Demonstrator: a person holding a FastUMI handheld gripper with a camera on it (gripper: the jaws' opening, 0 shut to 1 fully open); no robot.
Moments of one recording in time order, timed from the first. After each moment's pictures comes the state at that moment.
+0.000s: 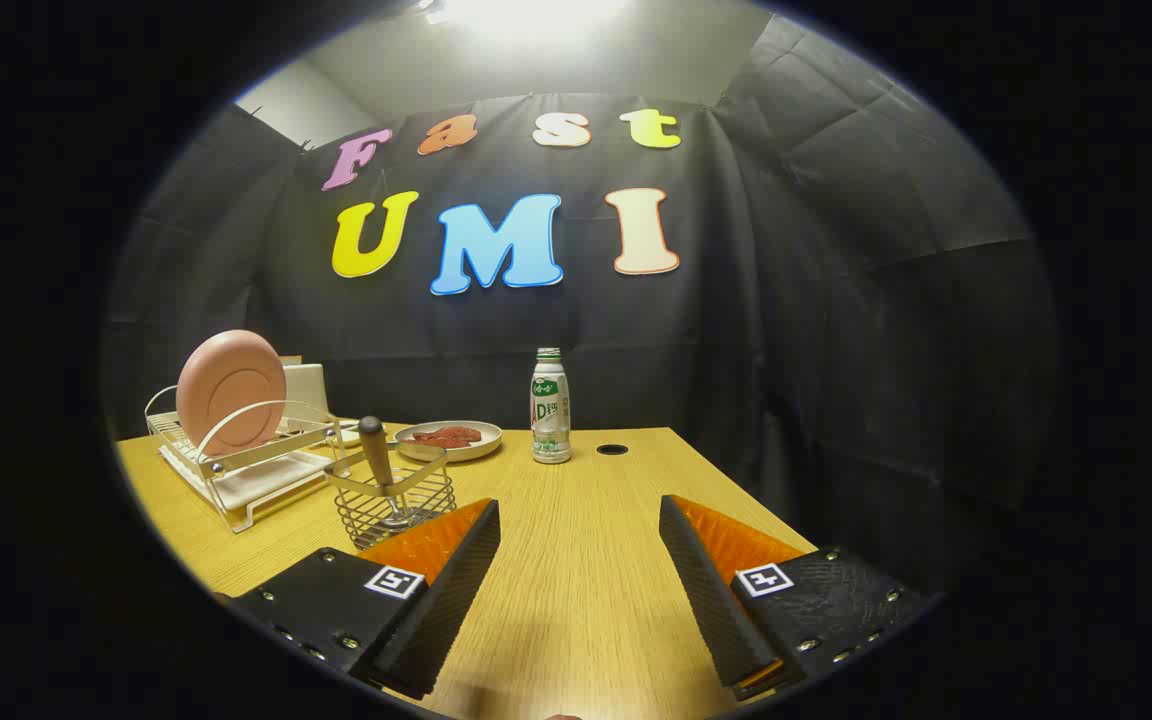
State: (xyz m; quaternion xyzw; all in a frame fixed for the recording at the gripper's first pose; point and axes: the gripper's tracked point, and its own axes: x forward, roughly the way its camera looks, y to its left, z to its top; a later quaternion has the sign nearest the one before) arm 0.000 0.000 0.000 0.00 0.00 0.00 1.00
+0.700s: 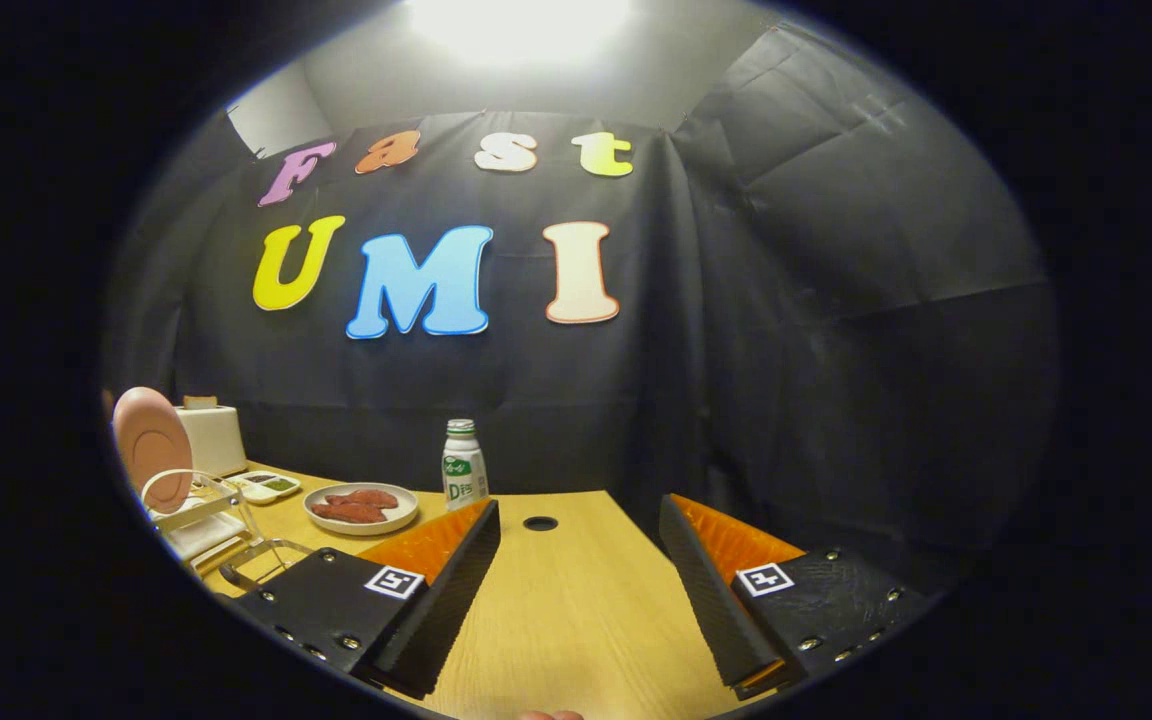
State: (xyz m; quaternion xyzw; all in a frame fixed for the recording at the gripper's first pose) arm 0.056 -0.070 0.101 -0.02 -0.05 -0.12 0.99
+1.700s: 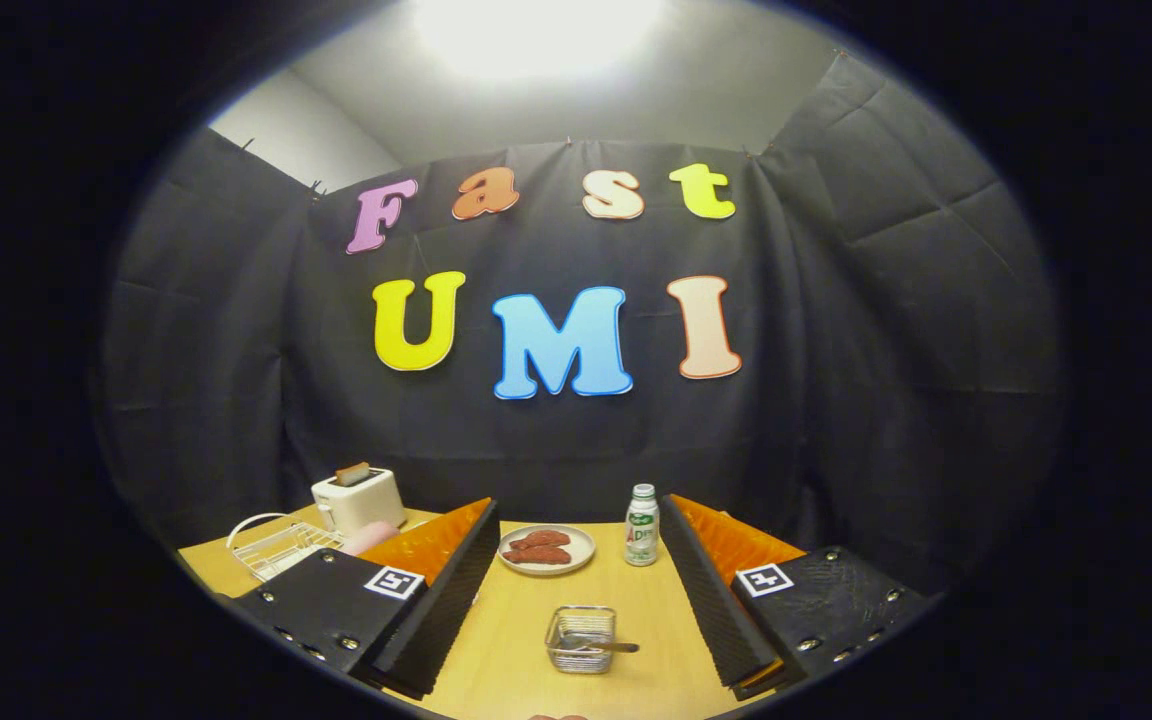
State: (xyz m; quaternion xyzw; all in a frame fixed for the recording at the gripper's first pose) arm -0.031 0.174 0.236 0.01 -0.02 0.03 1.00
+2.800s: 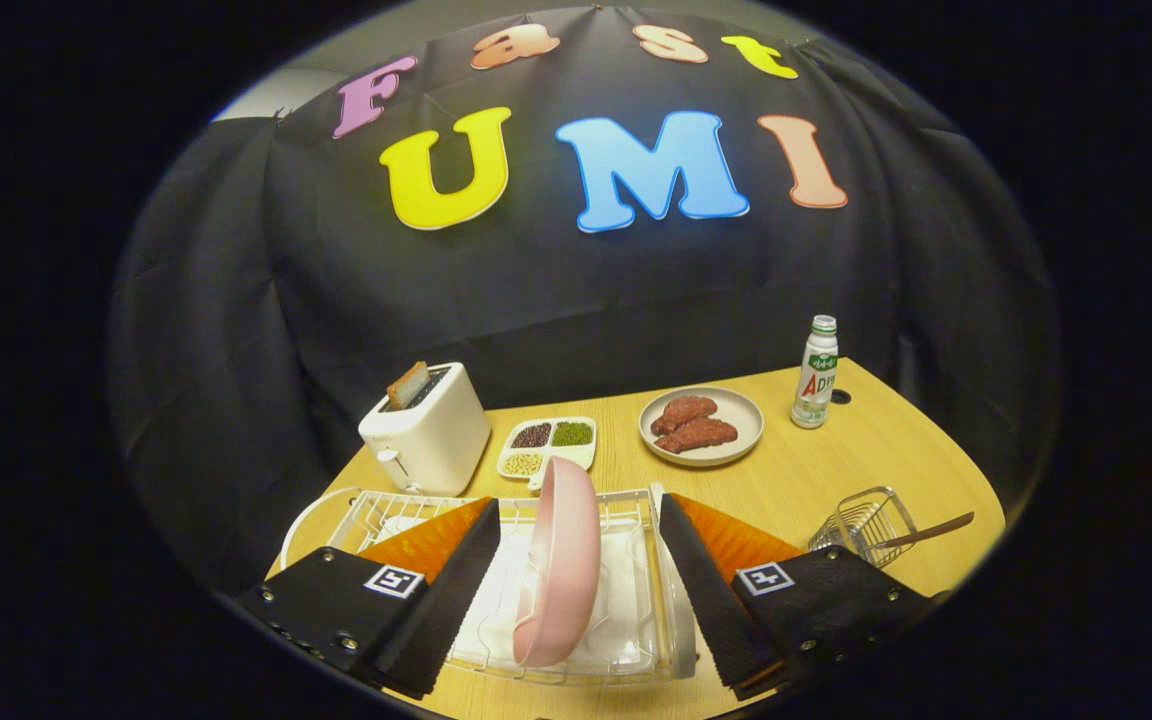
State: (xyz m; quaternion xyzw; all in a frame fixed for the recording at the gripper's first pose) arm 0.082 0.398 0.098 0.08 0.23 0.04 0.97
